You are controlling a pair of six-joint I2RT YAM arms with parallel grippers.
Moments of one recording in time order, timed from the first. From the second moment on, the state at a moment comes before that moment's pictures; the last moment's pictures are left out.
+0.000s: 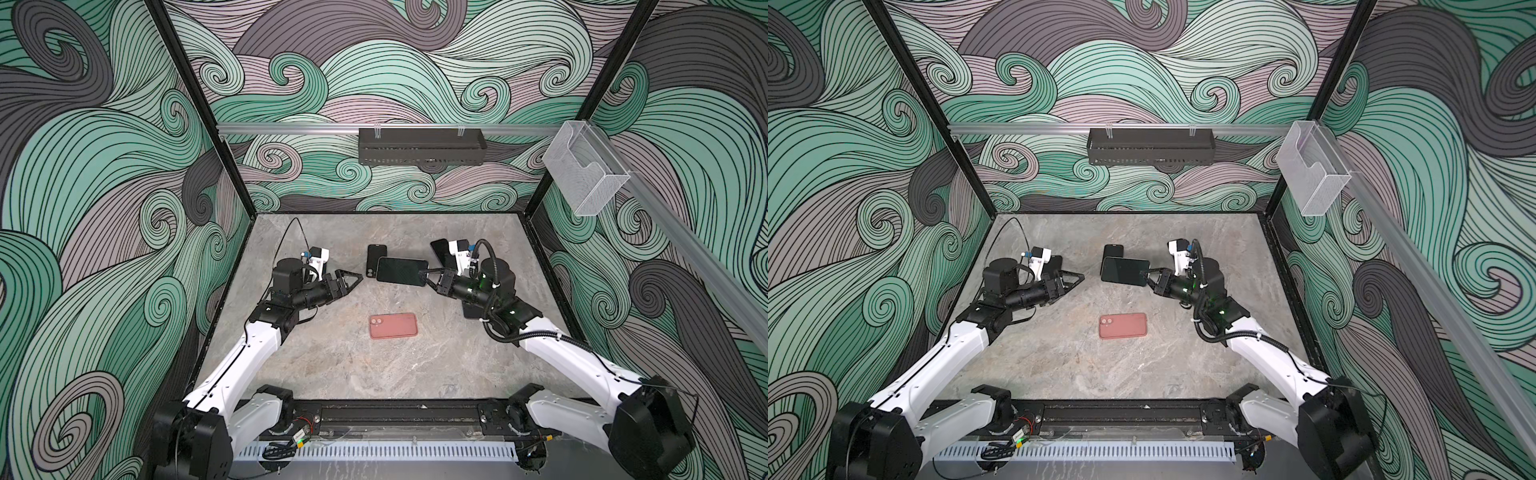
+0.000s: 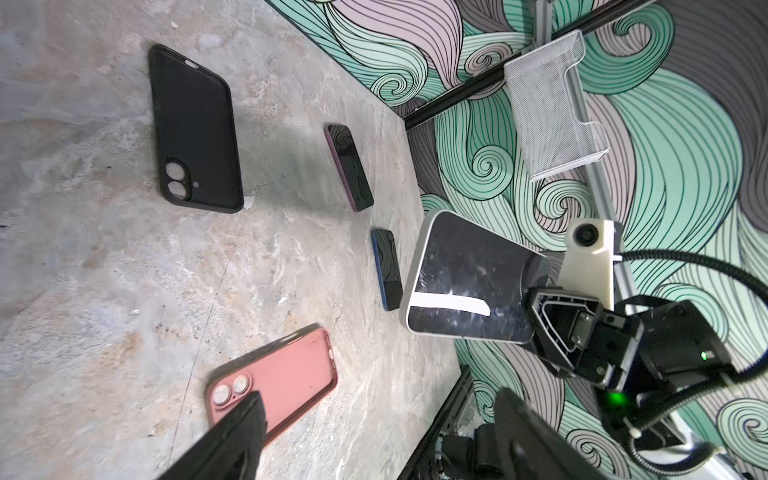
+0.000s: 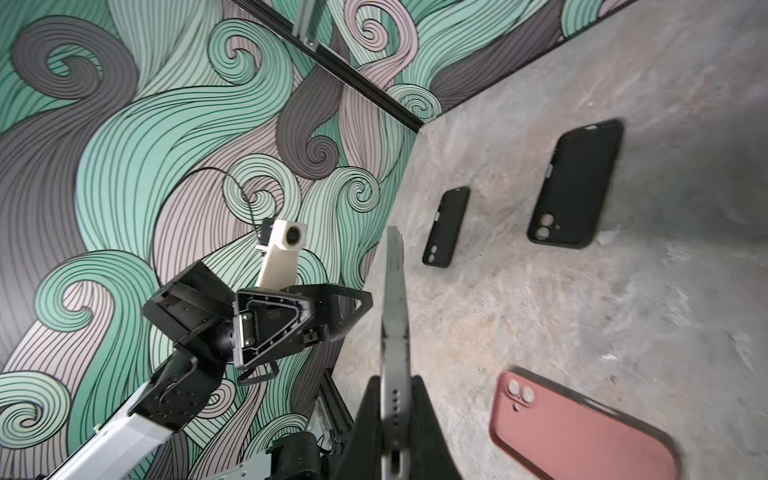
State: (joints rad) left arm -0.21 1.03 0.66 -0.11 0.70 -0.71; right arm 0.48 1.11 0.69 0.14 -0.52 0.83
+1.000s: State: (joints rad) left arm -0.42 1.28 0.57 -0.19 0.54 -0.56; right arm 0.44 1.33 0.70 -0.26 -0.71 0.59
